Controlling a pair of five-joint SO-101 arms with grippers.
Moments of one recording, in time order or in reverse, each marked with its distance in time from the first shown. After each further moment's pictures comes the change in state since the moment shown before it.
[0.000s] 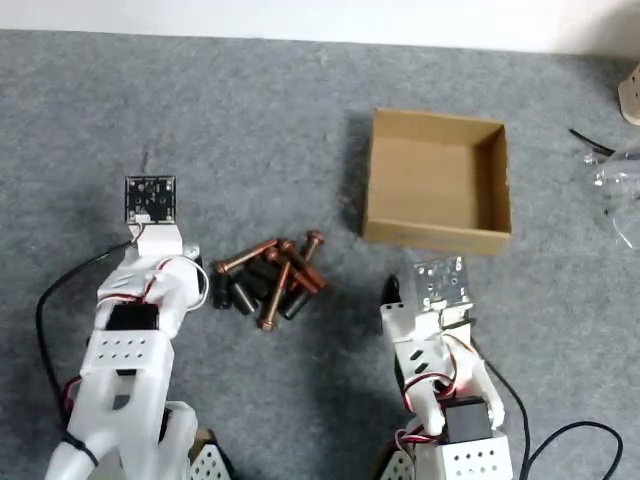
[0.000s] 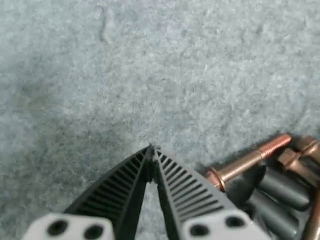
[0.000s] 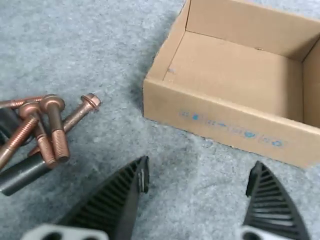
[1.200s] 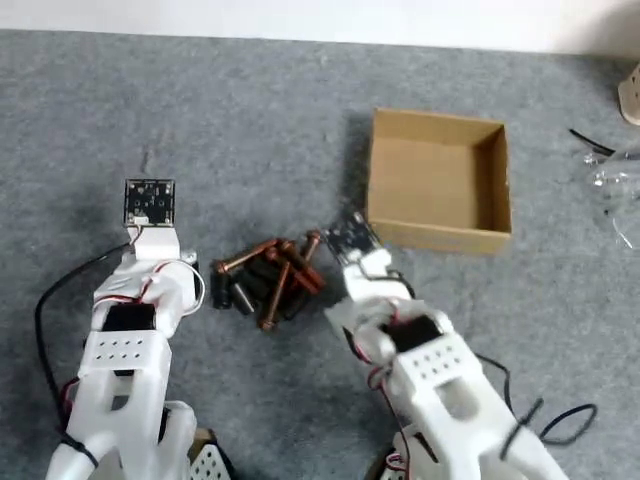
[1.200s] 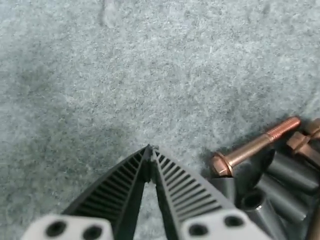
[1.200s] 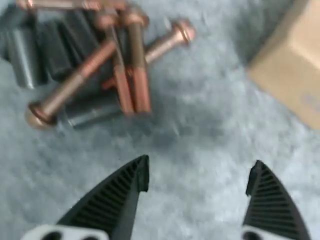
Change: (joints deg) left arm -1.3 -0.2 0.0 3.7 -2.1; right arm -17.8 62.9 -28.6 -8.8 1.4
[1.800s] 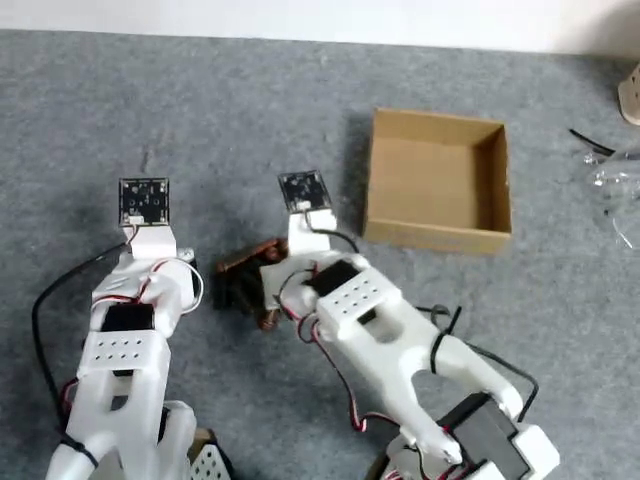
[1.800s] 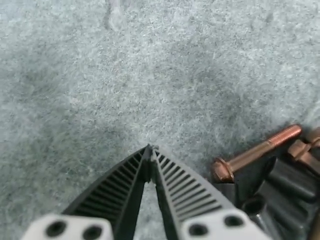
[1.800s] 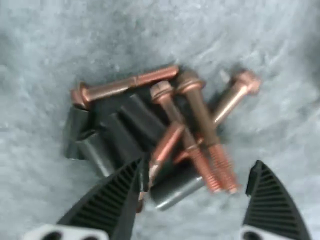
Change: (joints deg) left arm -0.5 0.0 0.0 -1.1 1.7; right arm -12.8 30.3 -25.7 -0.5 -33.4
